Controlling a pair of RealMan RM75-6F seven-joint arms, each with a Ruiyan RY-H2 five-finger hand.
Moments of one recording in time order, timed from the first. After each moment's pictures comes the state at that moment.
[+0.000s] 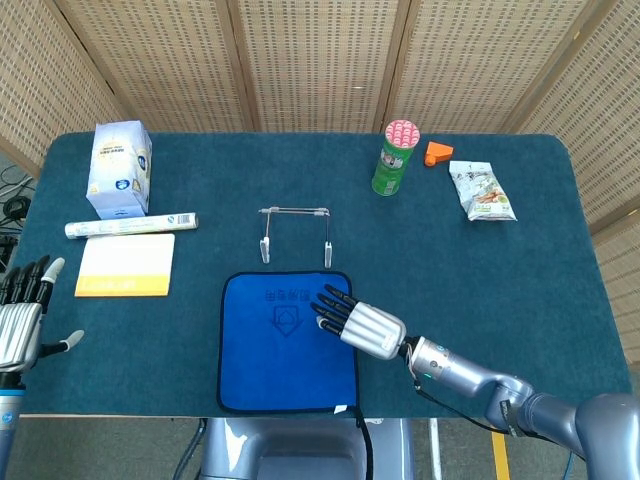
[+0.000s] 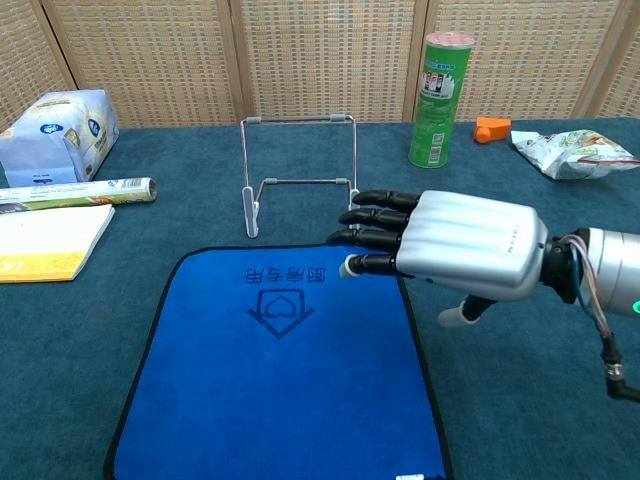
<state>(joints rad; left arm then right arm) -0.14 -1.20 -0.09 -1.57 1.39 1.42 0.14 0.75 -1.65 0.00 -1.03 -2.03 1.15 -0.20</state>
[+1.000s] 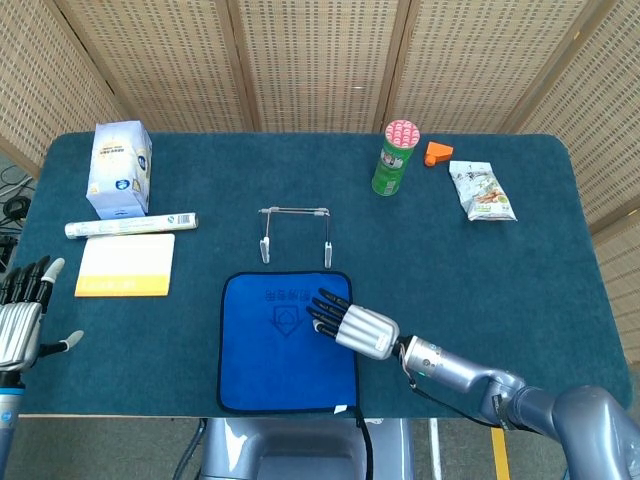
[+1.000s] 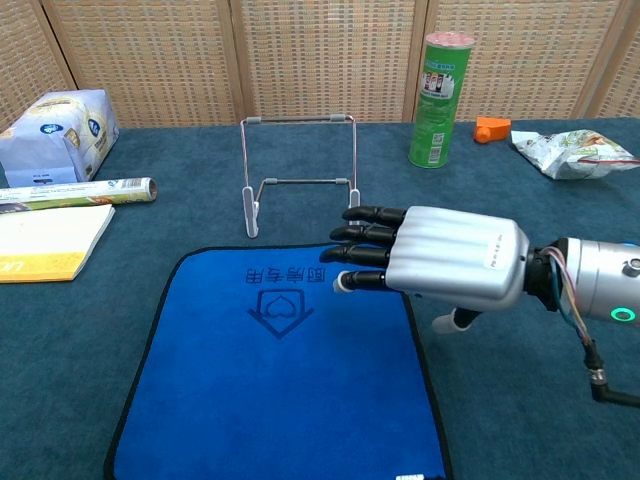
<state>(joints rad) -0.15 -1.20 -0.09 -1.57 1.37 1.41 0.14 0.81 -1.70 -0.07 -0.96 -1.98 1.17 -0.22</state>
